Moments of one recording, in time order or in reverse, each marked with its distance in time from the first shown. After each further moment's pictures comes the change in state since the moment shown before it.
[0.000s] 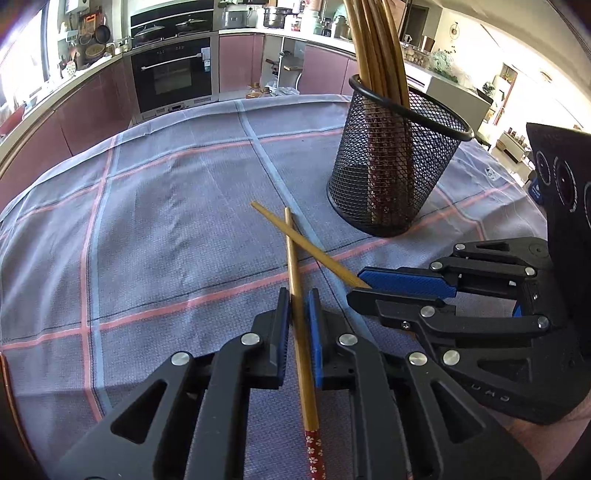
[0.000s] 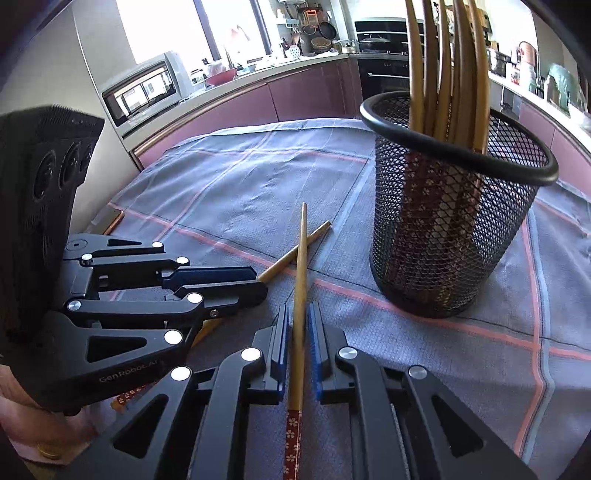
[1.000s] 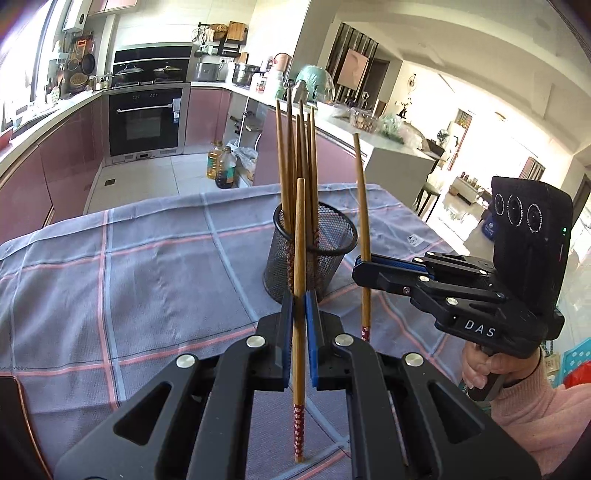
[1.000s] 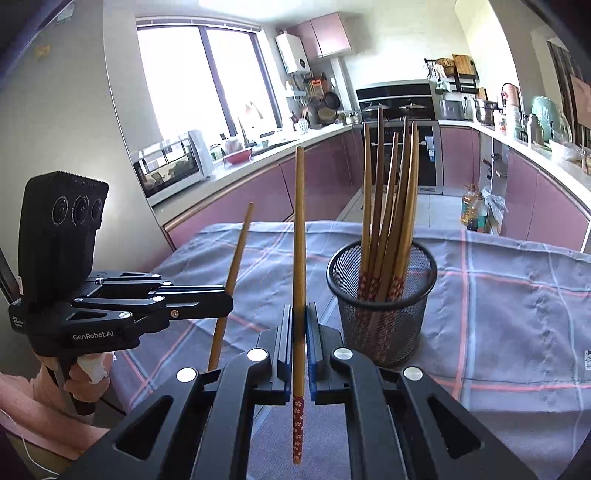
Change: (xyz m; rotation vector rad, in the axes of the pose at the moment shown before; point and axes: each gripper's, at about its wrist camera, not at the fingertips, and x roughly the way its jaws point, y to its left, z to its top) left arm -0.110 -0.014 0.021 0.011 -0.241 -0.194; right arm -0.108 -0.018 0.011 0.017 -0.313 0.066
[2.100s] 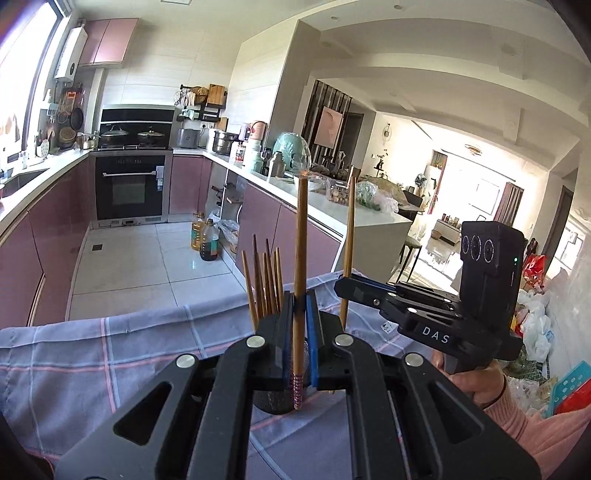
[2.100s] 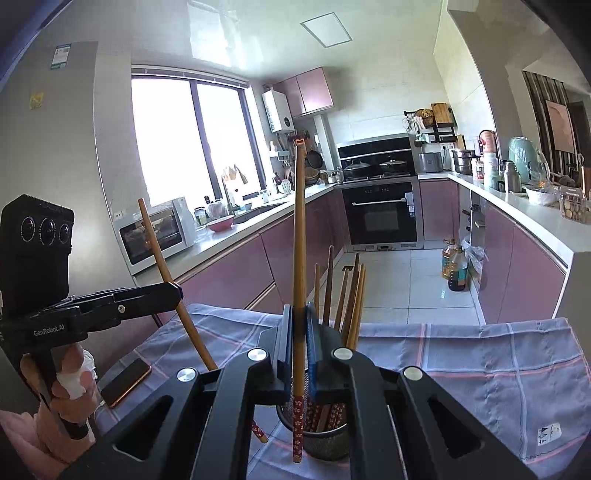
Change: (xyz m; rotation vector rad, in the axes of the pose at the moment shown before) left arm -0.056 -0.037 0.102 0.072 -0.255 -0.053; right arm -0.033 -0.041 0.081 0.009 -0.224 -0.057
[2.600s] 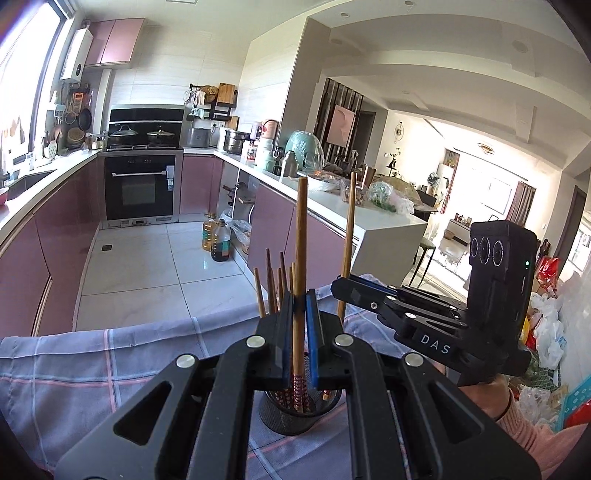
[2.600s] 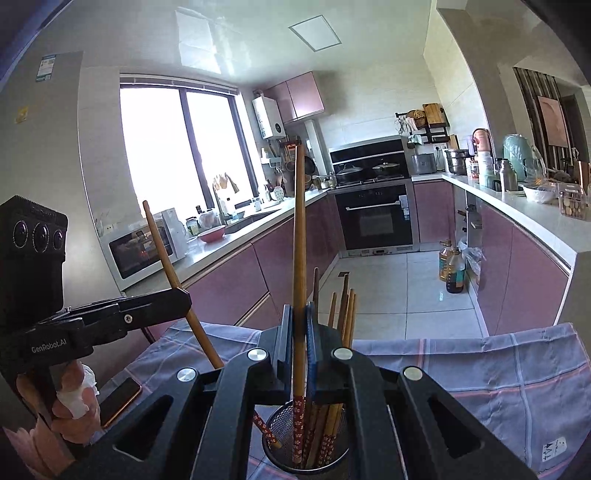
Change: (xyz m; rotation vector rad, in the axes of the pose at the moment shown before) left arm 0.027 0.001 0.006 -0.004 0.019 0.056; right arm 0.028 -0.011 0.004 0.035 -0.005 -0.019
